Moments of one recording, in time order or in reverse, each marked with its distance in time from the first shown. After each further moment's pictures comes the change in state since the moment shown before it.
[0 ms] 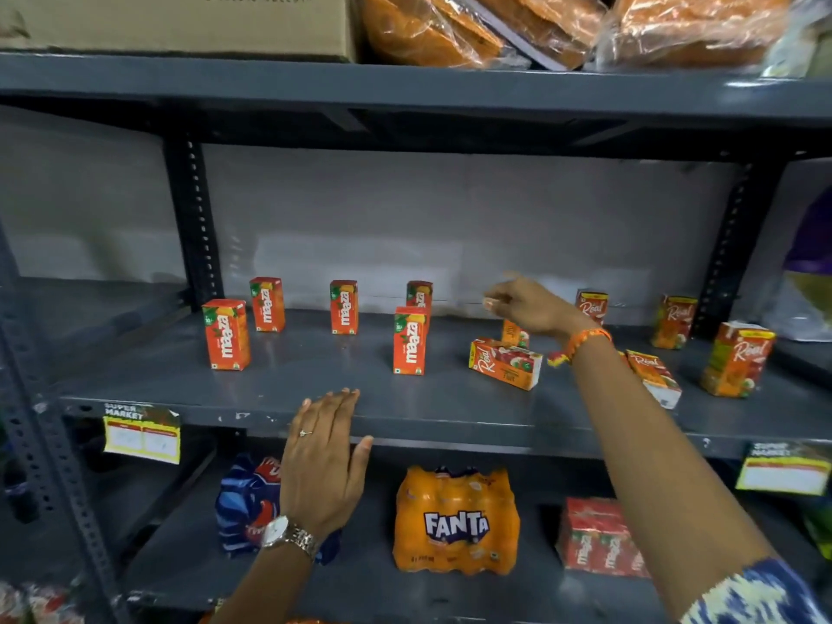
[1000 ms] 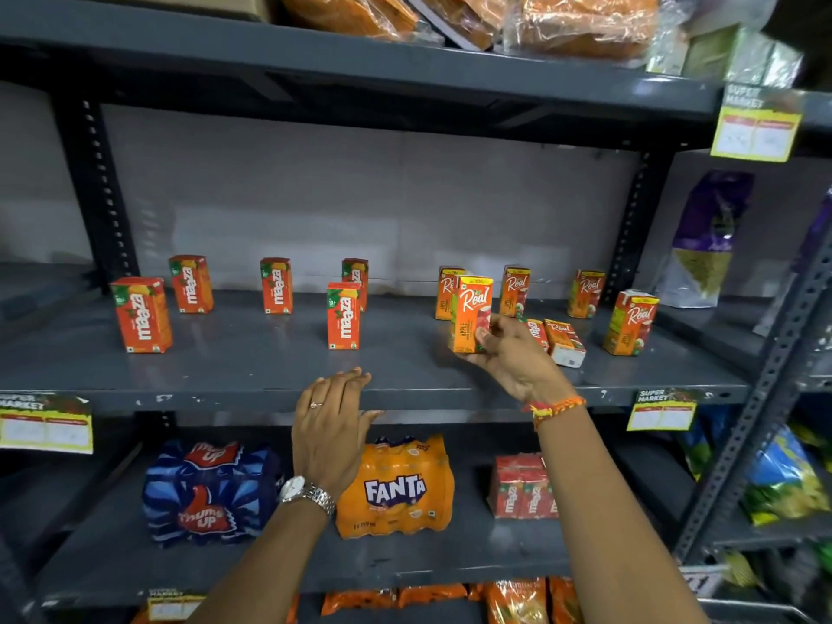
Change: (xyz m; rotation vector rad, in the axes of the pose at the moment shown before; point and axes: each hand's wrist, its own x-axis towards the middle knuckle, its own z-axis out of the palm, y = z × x) left_hand 0.011 0.082 0.037 0.015 0.120 0.107; right_hand -0.111 0.037 0.039 1.337 0.226 0.413
